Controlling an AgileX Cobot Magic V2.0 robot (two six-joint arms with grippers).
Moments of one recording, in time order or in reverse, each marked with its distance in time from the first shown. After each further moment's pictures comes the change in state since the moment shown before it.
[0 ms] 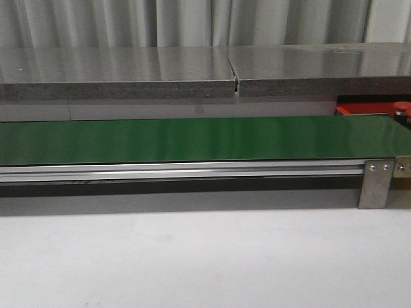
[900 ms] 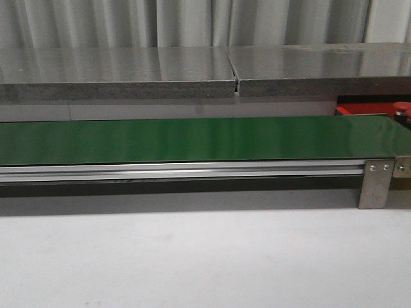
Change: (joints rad) left arm -0.086 -0.853 0.836 0.003 -0.282 0.313; right arm 0.000 0.000 0.000 0.000 0.000 0.000
